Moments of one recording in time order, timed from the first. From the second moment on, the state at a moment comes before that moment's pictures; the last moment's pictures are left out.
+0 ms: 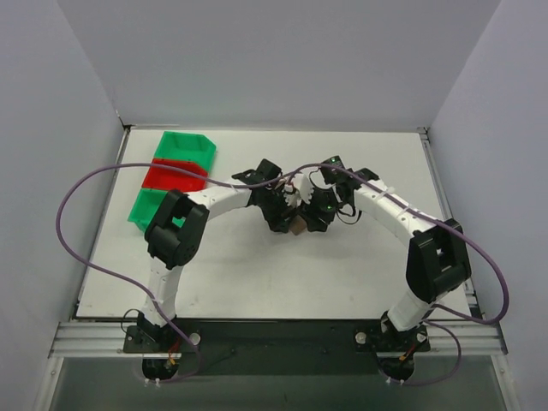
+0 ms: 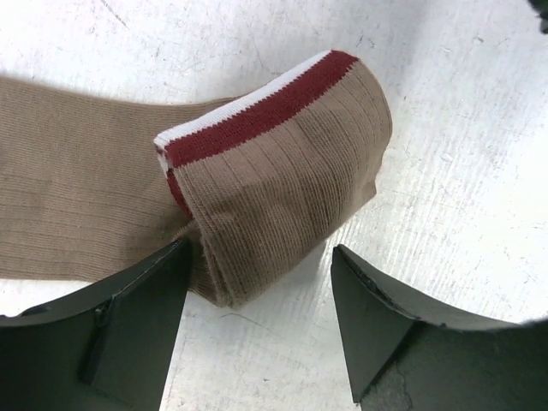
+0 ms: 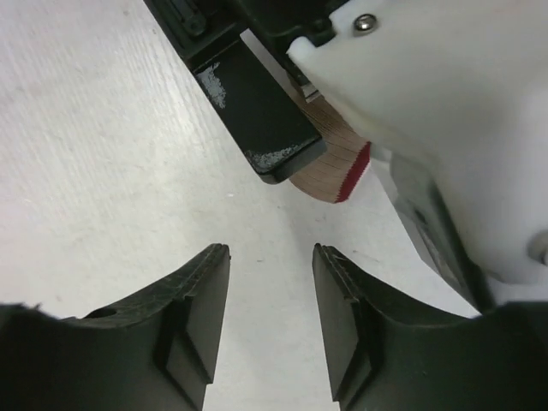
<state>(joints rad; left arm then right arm) -0.65 2.11 1.51 -0.46 0.46 0.47 0.47 1.64 1.22 -0.72 -0.38 -0.72</state>
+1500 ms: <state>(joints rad) -0.60 2.04 1.38 -0.35 0.60 0.35 0.26 2.18 1.62 -0.82 -0.88 -0.18</state>
